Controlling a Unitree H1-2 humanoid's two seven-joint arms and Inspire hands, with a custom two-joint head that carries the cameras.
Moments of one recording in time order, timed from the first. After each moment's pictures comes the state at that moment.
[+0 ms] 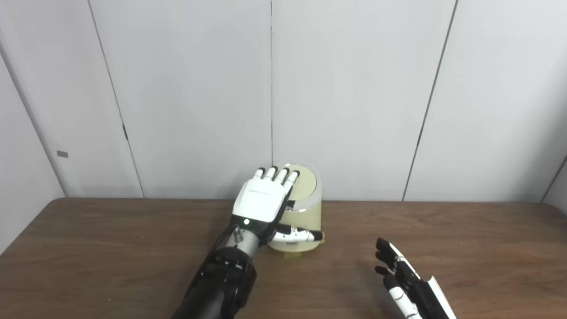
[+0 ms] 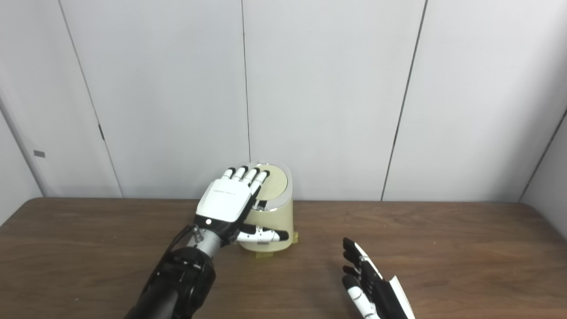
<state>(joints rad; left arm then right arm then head) -0.55 0.14 -0.40 0.07 1.25 0.24 -0.19 0.02 -0.13 0.04 -0.07 -0.09 -0.21 0.09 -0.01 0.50</state>
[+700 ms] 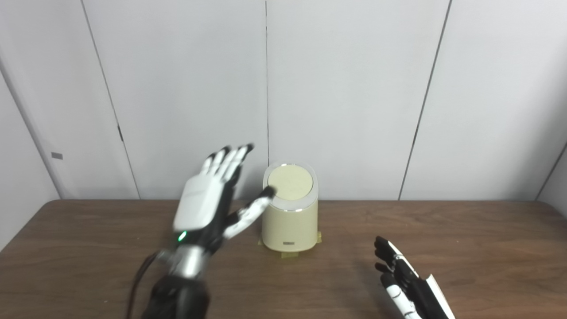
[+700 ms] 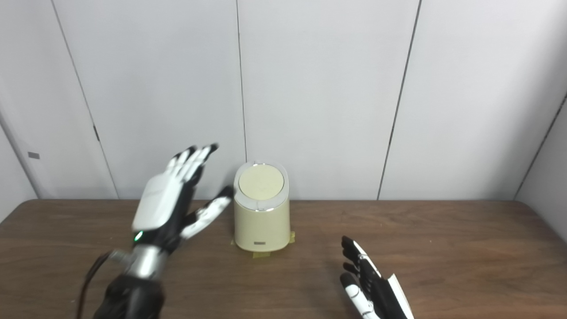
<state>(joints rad) -0.25 0.13 -0.11 -0.23 0.67 -0.02 0.07 0.01 -0.12 0.04 -0.06 -0.08 -0.22 0.08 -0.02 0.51</state>
